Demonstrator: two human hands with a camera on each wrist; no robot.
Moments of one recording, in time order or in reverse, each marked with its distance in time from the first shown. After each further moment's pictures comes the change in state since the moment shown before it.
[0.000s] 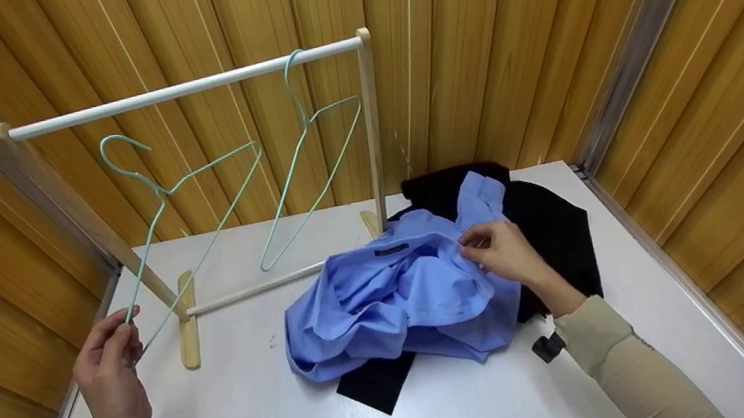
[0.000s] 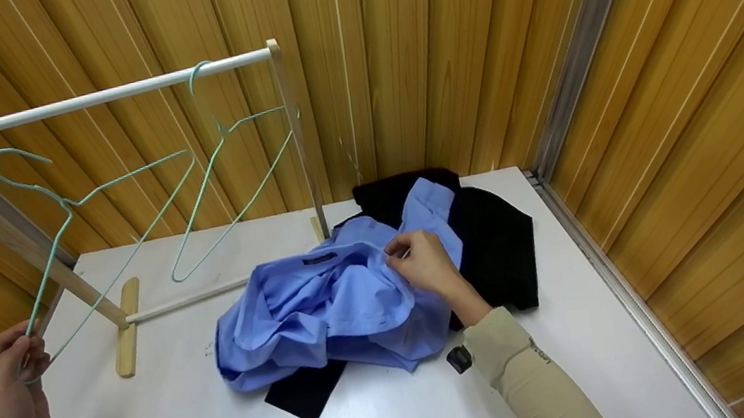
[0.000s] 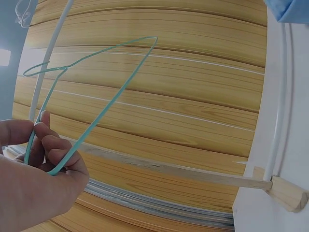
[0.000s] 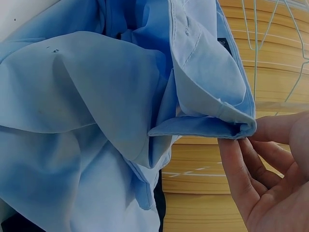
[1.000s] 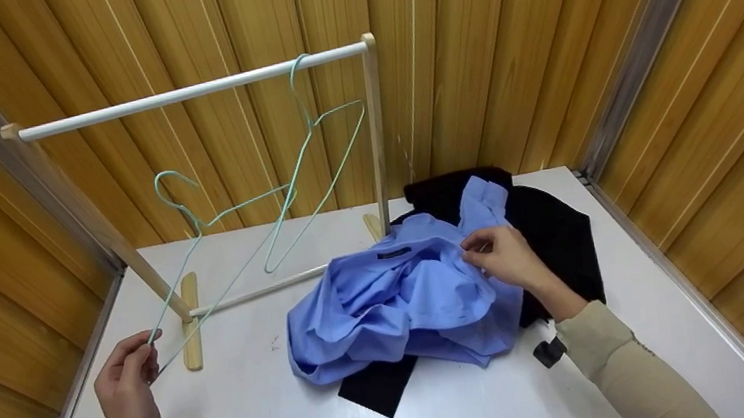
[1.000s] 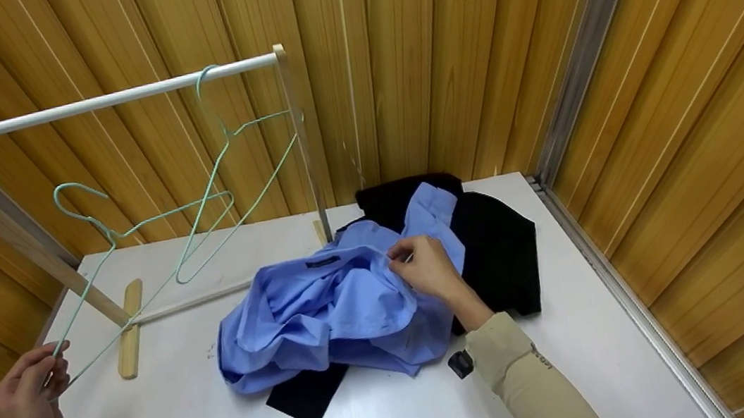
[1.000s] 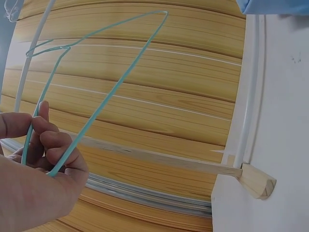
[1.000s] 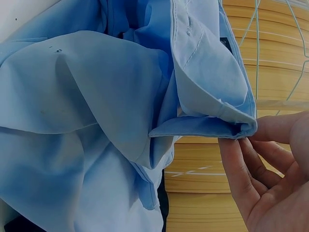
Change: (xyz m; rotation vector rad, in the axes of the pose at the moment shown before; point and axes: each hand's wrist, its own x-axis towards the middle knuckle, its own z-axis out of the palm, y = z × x) left_hand -0.013 -0.024 -0.010 0.156 0.031 -0.042; right_hand 0.000 0.001 0.001 -0.011 0.003 0.015
